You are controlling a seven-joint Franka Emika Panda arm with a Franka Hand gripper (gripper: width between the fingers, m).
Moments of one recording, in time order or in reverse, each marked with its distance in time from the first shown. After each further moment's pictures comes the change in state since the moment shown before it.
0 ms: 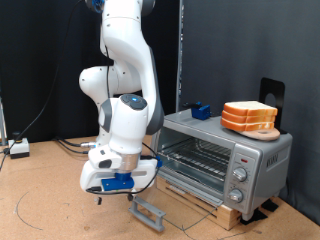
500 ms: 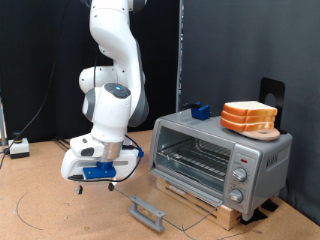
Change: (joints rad) arm -0.026 -0.096 -0.063 -0.046 -0.082 -0.040 -0.066
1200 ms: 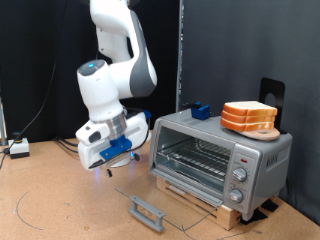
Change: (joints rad) arm 0.002 -0.213 0.051 0.026 0.763 -0.331 -0.650
